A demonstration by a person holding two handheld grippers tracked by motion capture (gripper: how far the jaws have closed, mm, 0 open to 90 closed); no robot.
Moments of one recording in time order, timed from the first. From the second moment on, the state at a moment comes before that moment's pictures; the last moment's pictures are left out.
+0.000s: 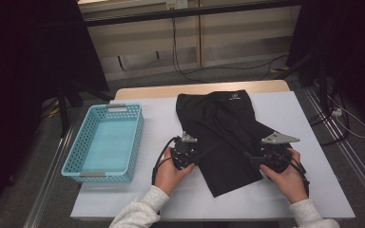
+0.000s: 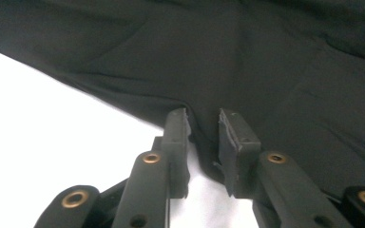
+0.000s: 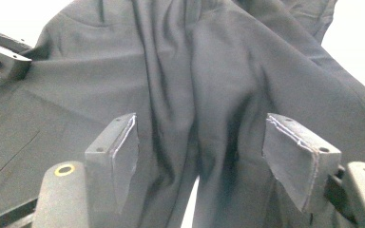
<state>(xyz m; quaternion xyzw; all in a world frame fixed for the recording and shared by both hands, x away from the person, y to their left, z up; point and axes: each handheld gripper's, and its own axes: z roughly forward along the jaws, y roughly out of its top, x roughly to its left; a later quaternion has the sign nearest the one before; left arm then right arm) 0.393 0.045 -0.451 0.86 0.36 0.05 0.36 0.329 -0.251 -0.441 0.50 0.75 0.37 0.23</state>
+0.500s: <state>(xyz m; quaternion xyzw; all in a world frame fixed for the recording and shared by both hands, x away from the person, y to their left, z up) 0.397 0.050 -0.451 0.85 0.38 -0.01 0.37 0.328 -0.249 -0.441 0.50 0.75 0.38 0.23</state>
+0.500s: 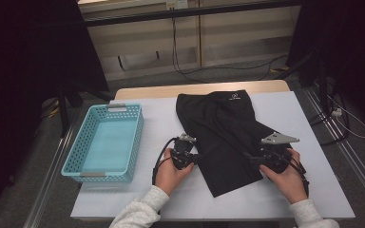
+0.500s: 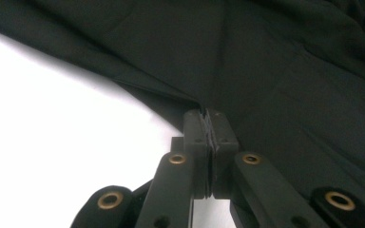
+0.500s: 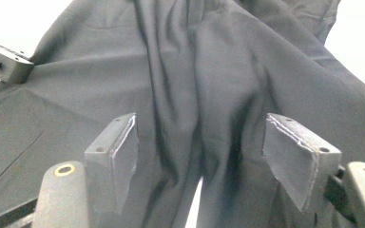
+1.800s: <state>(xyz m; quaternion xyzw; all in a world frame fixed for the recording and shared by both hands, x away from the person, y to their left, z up) 0.408 0.110 -0.438 0.84 0.43 -0.03 0.34 0.333 -0.195 -0.458 0.45 0.81 0.35 0.17</state>
